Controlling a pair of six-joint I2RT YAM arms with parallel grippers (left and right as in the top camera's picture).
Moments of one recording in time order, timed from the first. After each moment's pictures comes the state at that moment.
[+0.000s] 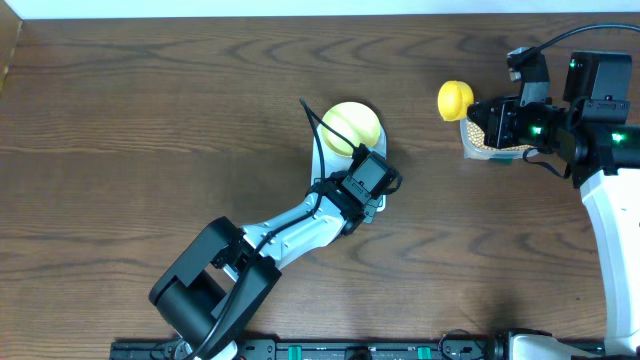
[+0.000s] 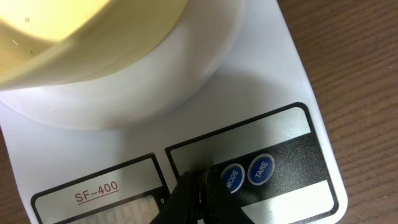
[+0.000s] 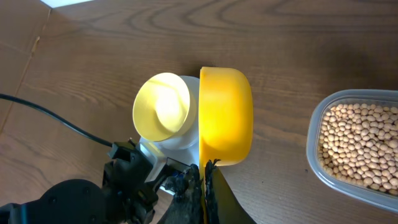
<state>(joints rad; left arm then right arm) -0.79 1.83 1.01 -0.29 -0.25 -0.32 -0.05 1.40 1.34 -0.81 -0.58 0.02</state>
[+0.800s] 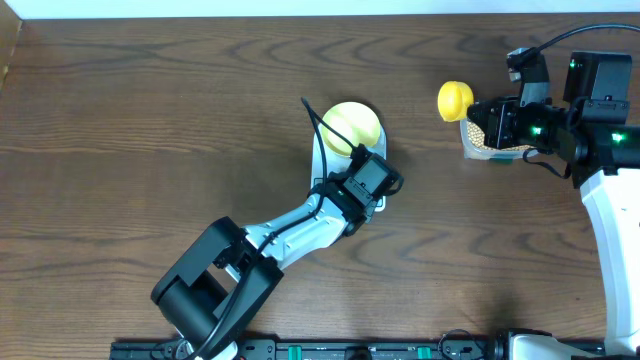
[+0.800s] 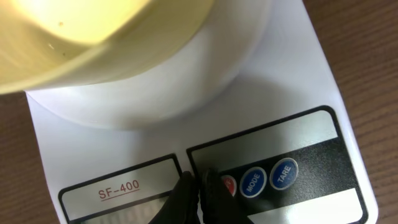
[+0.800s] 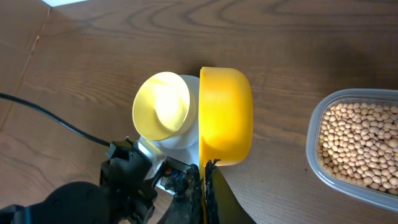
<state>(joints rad) -0.80 1.83 1.01 -0.29 -0.32 -0.32 -0.05 1.40 1.34 -0.82 -0.58 0.01</state>
